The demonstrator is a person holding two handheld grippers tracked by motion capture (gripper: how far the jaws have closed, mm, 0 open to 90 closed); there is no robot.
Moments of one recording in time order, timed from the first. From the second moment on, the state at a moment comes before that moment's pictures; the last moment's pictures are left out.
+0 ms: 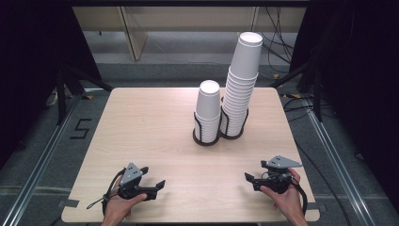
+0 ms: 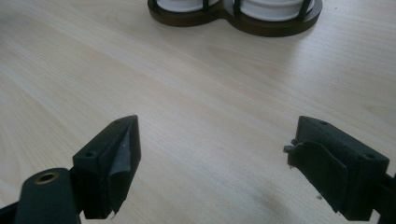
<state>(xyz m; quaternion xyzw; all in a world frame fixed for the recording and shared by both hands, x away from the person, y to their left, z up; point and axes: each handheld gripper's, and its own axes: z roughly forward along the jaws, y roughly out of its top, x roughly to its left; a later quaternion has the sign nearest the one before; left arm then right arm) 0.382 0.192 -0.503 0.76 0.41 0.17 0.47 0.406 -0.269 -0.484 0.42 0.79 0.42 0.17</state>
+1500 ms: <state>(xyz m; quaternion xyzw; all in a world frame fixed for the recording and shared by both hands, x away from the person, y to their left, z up) 0.382 0.185 -0.498 0.77 0.40 0.18 0.46 0.455 -0.179 -0.355 0.35 0.76 0.50 0.22</state>
